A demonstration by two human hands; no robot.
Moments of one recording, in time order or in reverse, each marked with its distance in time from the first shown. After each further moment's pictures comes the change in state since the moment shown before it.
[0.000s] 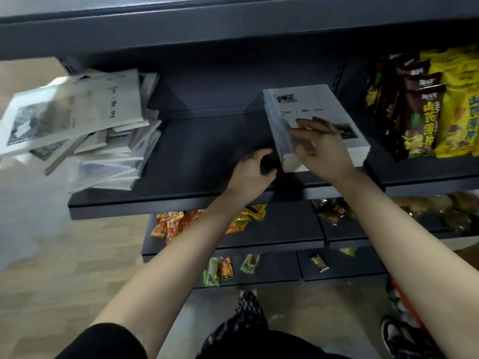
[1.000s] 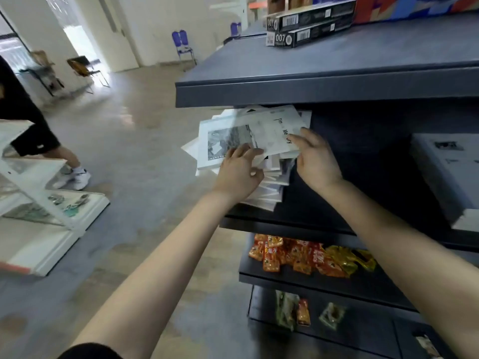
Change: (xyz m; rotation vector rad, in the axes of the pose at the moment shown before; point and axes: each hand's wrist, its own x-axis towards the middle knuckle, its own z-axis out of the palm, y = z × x) left_hand -0.087 -0.139 -0.277 0.425 0.301 -0.106; right_hand 0.116 -0.269 0.147 0.030 -0.112 -0.099
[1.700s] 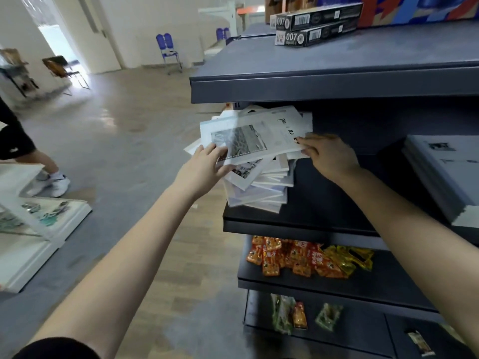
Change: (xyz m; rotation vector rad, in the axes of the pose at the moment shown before) left_hand 0.012 -0.098 -0.024 0.248 0.024 0.099; right_hand 0.011 0.004 -0.016 -0.058 -0.090 0.093
